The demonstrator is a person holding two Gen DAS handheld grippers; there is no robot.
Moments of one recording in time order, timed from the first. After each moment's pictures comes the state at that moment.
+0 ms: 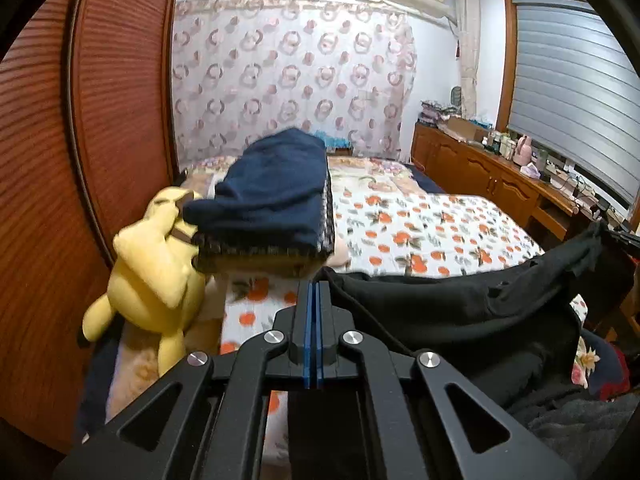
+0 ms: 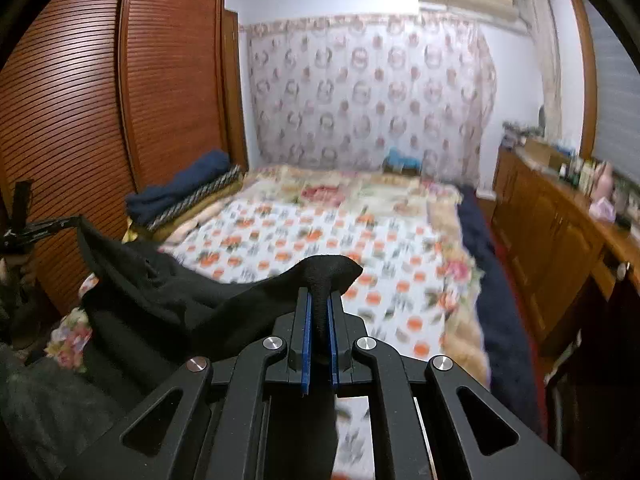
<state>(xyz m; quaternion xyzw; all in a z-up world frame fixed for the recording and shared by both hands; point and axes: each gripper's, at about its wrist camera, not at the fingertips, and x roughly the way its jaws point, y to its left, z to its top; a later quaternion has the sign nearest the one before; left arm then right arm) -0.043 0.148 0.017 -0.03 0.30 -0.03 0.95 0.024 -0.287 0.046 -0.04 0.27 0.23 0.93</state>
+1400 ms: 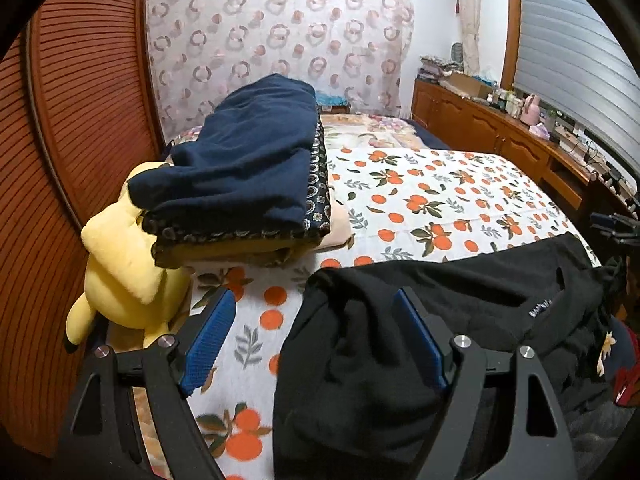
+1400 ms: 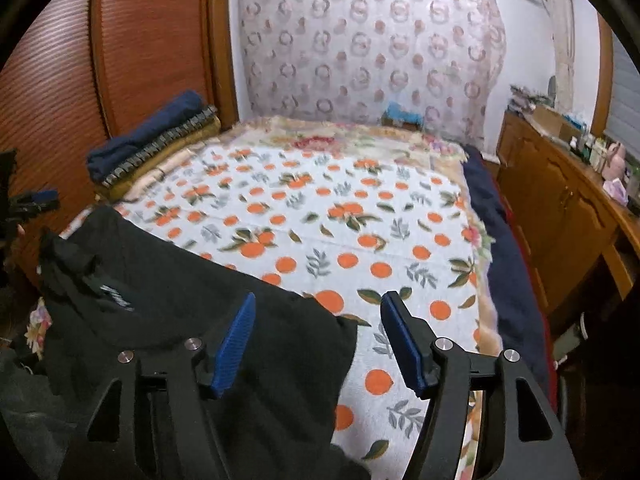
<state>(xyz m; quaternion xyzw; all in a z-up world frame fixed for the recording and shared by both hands) 0.033 0.137 -0.023 0.00 0.36 -0.03 0.93 0.112 -0.244 -0.015 -0.07 0.34 0.21 0.91</state>
